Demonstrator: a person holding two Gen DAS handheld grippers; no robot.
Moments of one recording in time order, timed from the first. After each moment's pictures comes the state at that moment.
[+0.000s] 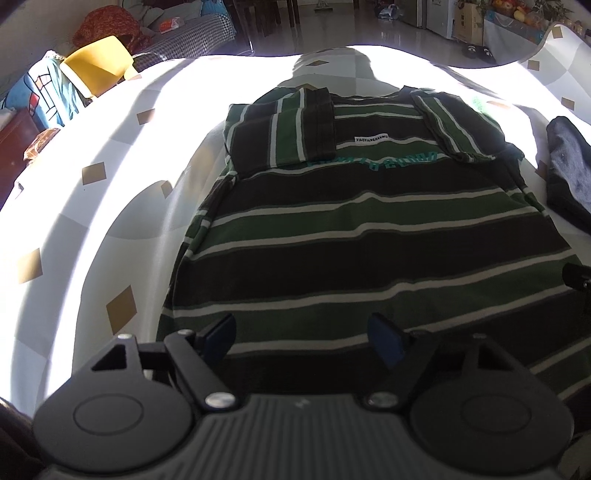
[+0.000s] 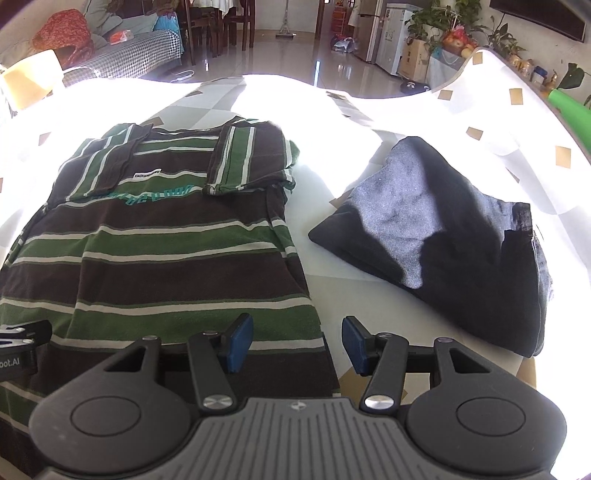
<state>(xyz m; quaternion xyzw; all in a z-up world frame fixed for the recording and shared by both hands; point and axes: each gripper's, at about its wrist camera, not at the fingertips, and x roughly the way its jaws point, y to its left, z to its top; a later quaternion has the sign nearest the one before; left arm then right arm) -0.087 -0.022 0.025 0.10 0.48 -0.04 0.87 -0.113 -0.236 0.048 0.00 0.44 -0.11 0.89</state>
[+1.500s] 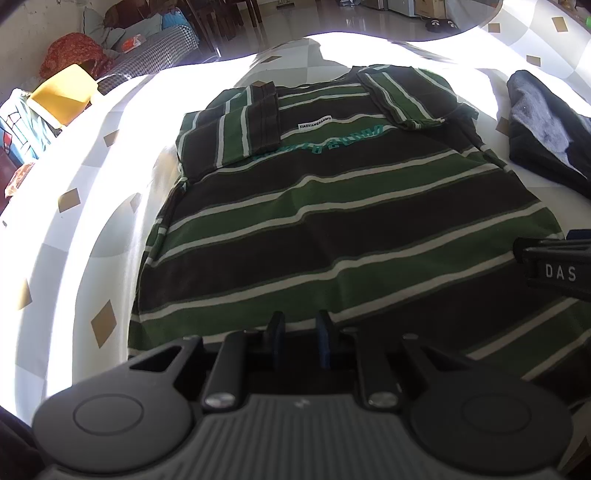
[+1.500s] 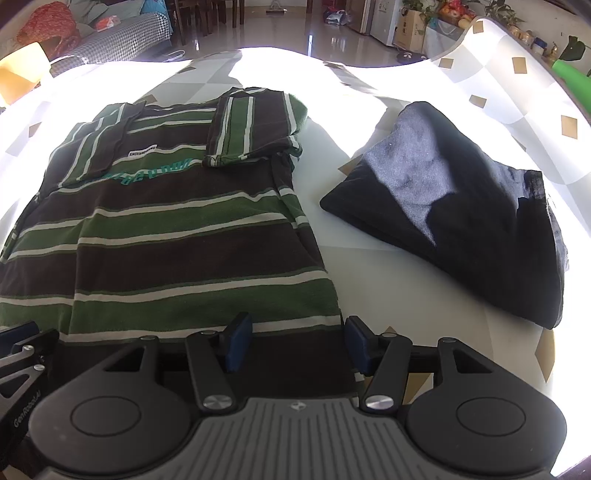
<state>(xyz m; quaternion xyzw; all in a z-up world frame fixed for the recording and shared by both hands) -0.094 -0.058 0.016 0.16 0.48 -0.07 0.86 -0.105 -0.231 0.034 0.02 0.48 -0.12 0.87</state>
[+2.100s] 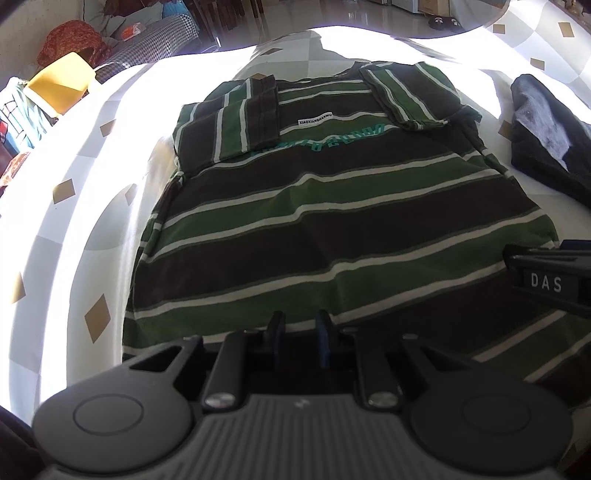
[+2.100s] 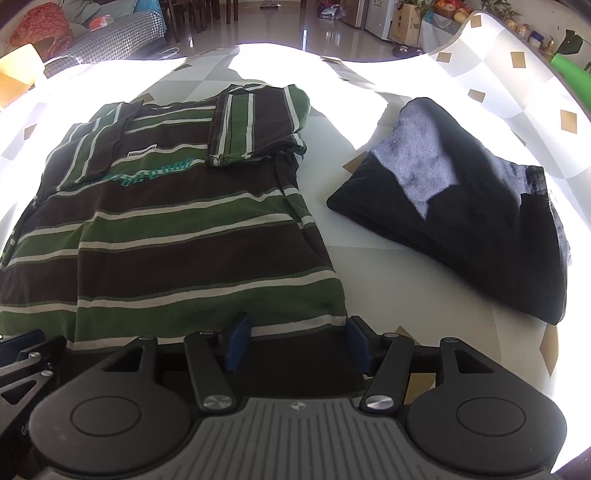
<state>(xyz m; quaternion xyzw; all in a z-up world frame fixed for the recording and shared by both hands) -0.085 -0.056 0.019 0.14 0.50 -0.08 0.85 -0.098 -0.226 0.034 0.03 0.49 -0.13 0.86</state>
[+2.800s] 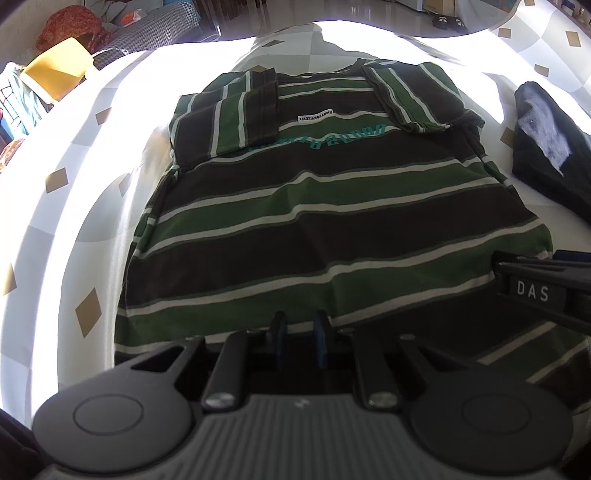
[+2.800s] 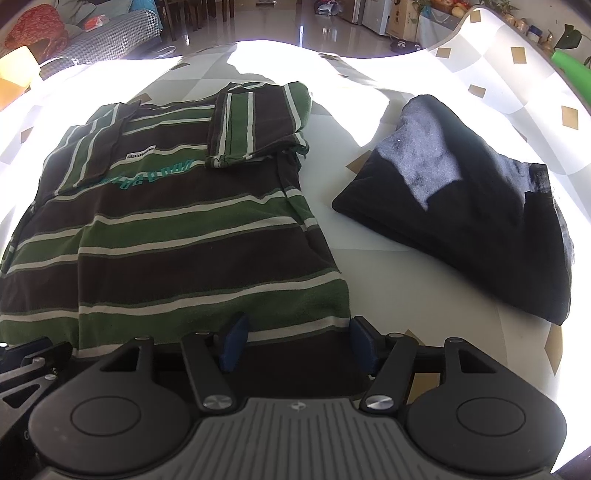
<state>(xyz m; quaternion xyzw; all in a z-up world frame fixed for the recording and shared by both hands) -0.078 -0.057 0.020 0.12 0.51 -0.08 0.85 -0.092 -0.224 0.033 0.04 0.49 -0.13 0.86</state>
